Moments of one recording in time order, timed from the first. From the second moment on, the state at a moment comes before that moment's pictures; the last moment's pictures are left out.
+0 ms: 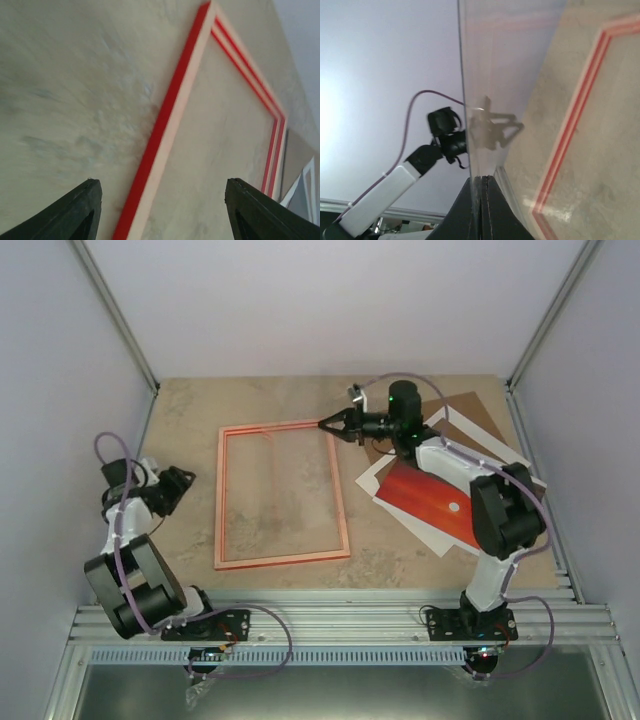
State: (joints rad) left arm 0.58 1.29 0.72 -0.36 0.63 -0.39; right arm 0.46 1.87 1.28 0.36 -1.00 1.10
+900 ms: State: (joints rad) left arm 0.12 1.67 0.76 -0.09 0.69 -0.52; right arm 0.23 1.64 1.14 0.41 -1.00 1.08
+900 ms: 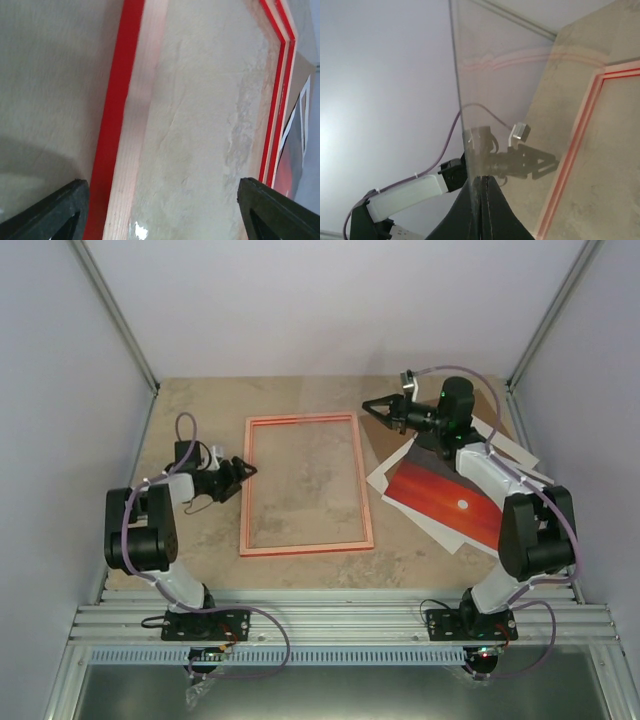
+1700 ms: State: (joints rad) left arm 0.59 1.14 0.88 -0.14 0.35 -0.51; right arm 0.59 1.99 1.39 0.64 -0.94 1.31
